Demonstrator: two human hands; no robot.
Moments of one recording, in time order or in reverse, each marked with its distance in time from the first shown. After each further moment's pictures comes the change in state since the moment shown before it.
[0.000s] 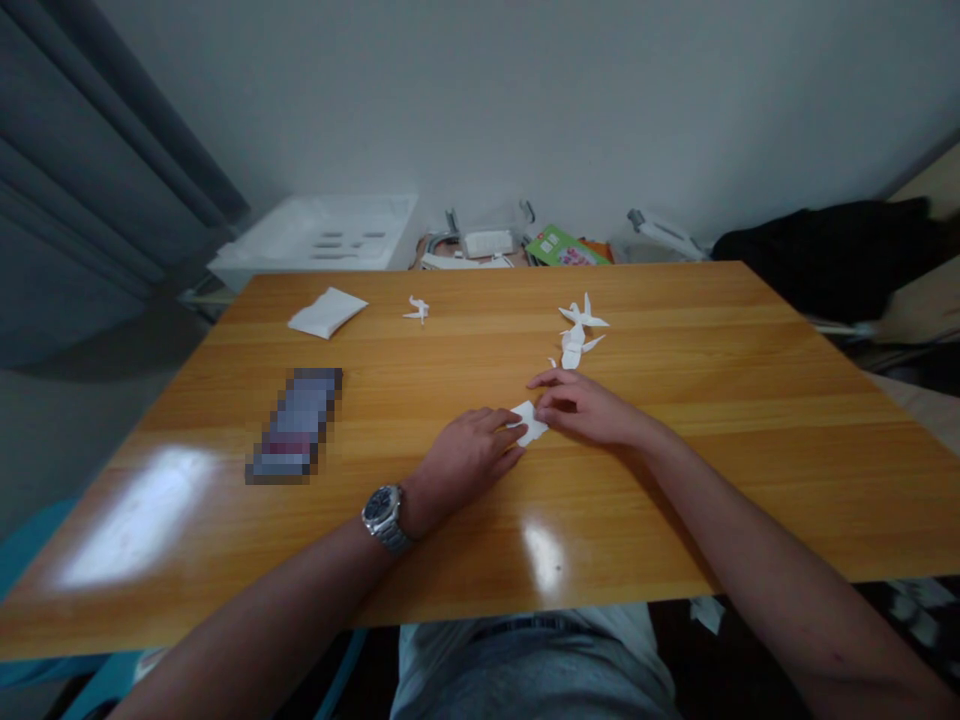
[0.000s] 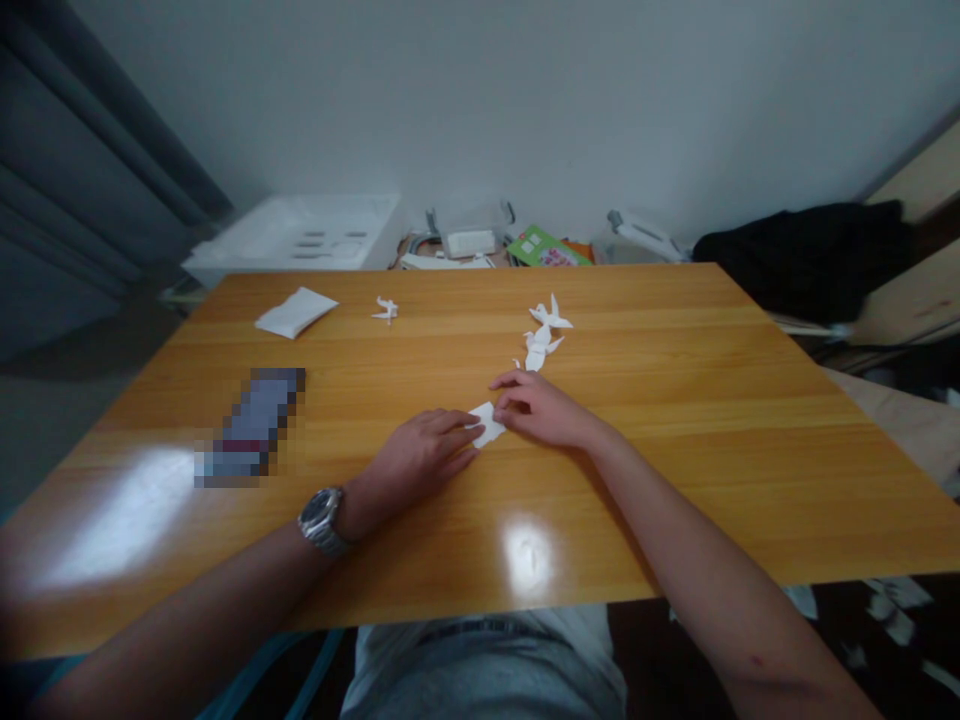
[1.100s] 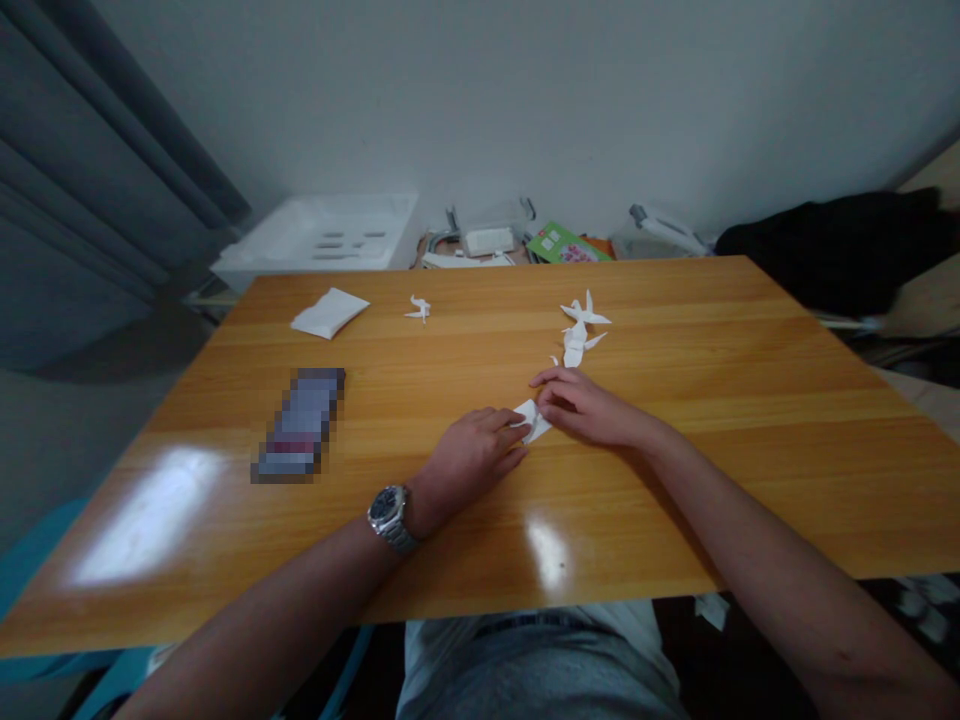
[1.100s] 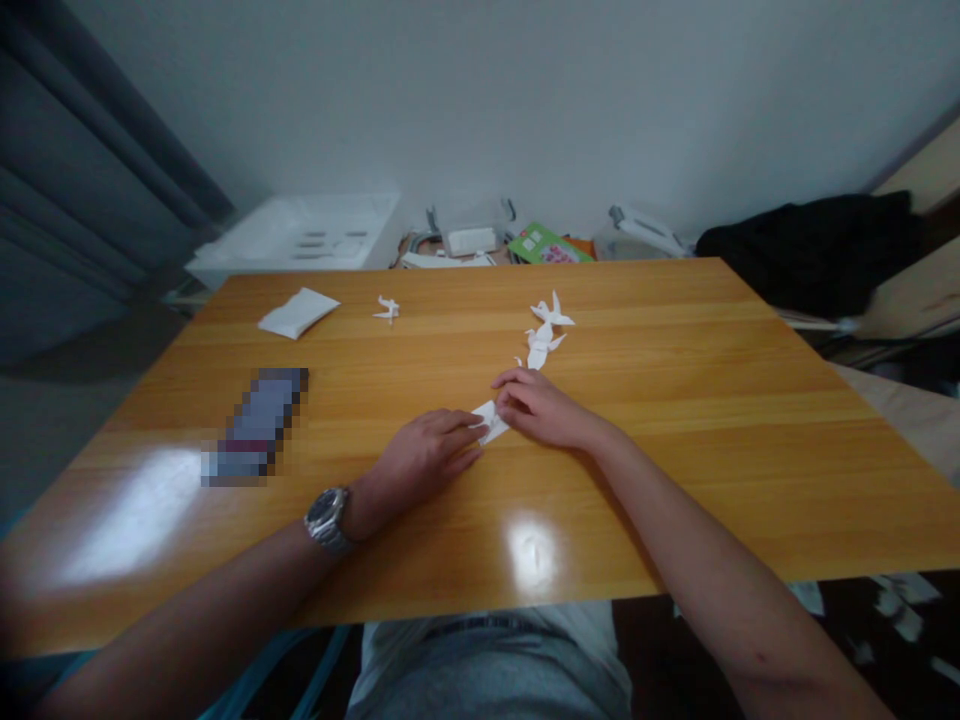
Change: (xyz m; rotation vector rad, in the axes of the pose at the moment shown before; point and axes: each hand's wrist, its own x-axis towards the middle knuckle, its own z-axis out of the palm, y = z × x) left_hand 0.000 0.001 0.000 -0.004 0.001 0.011; right_hand -0.002 -0.005 0.001 -0.038 -0.004 -0.015
